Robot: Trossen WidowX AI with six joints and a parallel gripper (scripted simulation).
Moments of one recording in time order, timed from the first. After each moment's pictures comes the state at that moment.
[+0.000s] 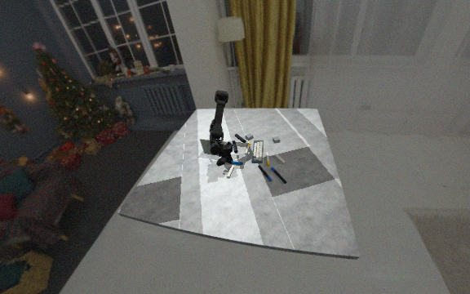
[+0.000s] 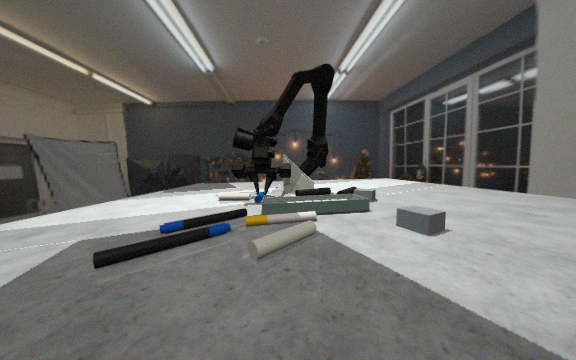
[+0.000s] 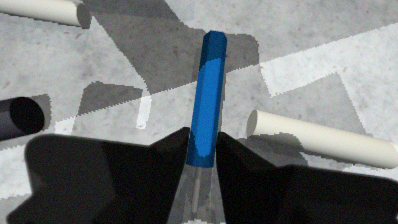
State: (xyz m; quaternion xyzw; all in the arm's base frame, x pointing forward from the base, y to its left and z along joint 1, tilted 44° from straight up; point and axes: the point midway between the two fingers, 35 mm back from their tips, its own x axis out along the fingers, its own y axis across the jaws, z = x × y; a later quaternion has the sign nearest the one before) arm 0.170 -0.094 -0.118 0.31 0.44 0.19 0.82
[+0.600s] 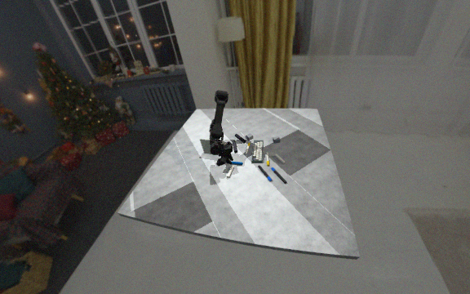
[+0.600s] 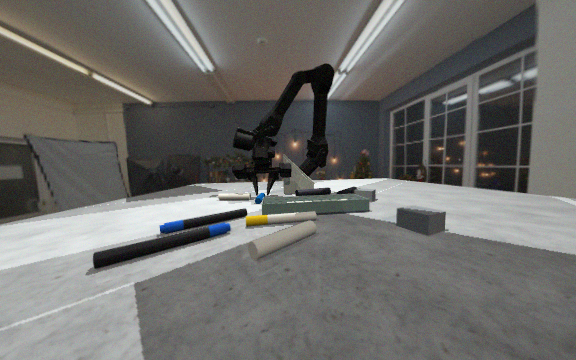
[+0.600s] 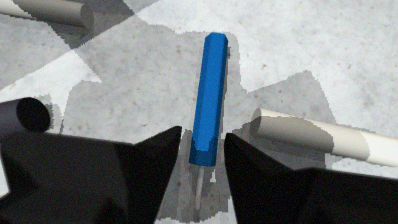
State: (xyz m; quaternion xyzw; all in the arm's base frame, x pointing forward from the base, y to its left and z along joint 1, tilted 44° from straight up) arm 0.168 -0.093 -0.117 0.32 0.44 0.19 0.82
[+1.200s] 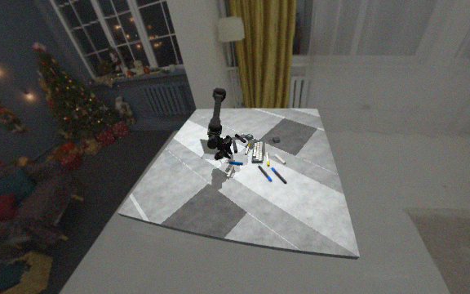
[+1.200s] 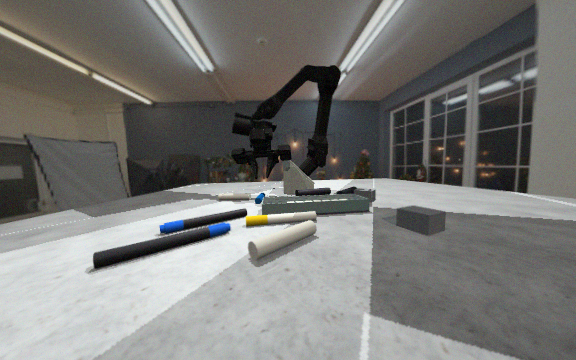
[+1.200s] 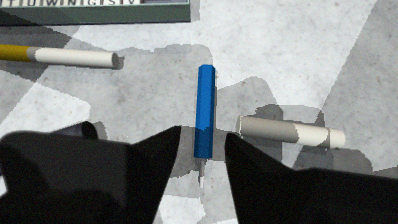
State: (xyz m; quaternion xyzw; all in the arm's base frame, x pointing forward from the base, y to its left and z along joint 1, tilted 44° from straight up) arm 0.166 -0.130 -0.077 0.35 0.46 0.17 0.80
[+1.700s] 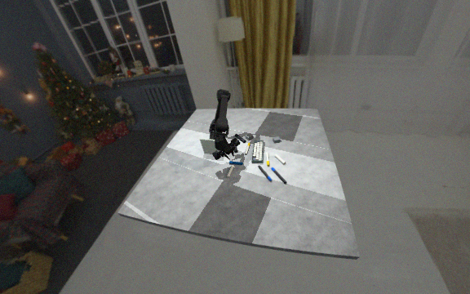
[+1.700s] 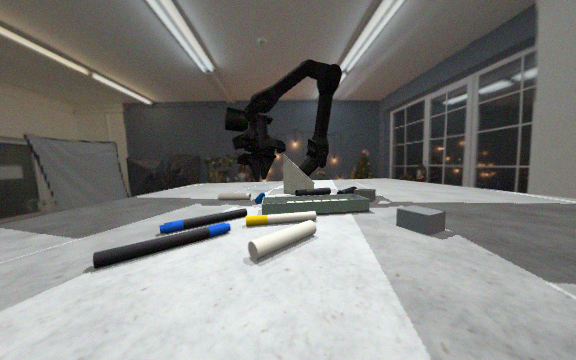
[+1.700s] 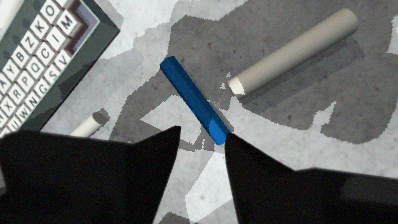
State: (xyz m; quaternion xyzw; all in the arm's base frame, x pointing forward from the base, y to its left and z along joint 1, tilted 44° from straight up) arm 0.177 -0.131 -0.083 0.57 0.59 0.01 0.57
